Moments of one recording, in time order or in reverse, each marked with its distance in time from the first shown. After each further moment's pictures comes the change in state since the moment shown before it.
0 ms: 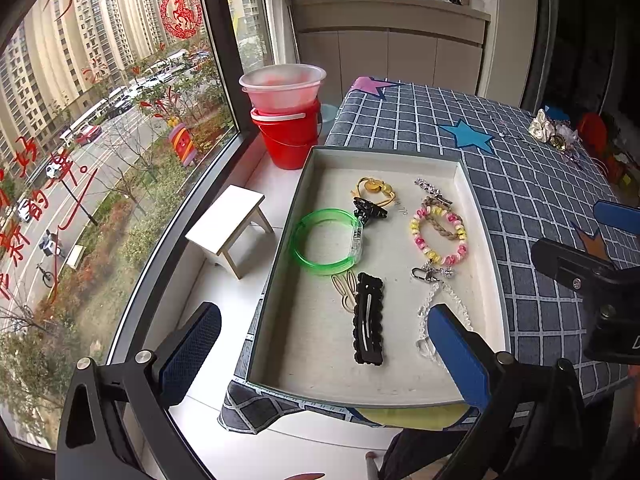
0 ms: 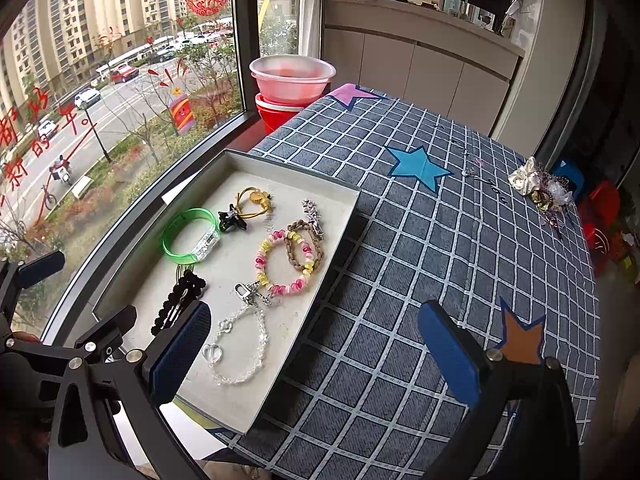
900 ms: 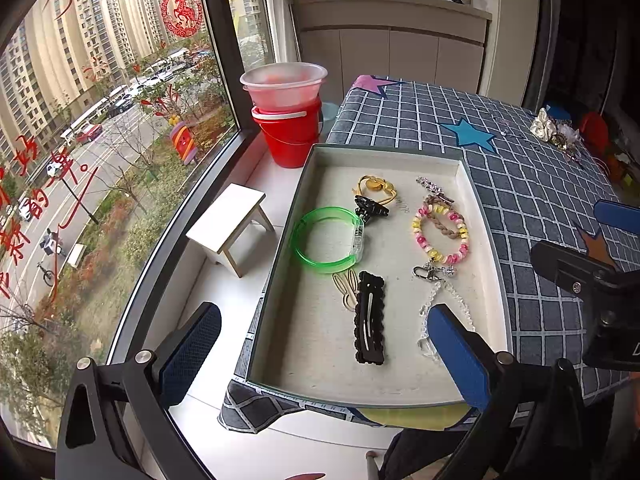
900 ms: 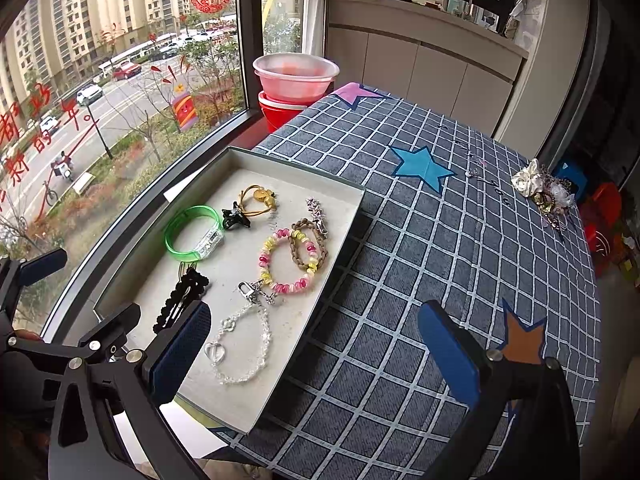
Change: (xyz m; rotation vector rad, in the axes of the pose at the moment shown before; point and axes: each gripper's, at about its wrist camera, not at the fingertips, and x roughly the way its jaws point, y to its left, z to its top) left arm 0.002 0.002 -0.003 -0.003 0.002 0.003; right arm 0.002 0.003 0.000 -0.005 0.004 0.002
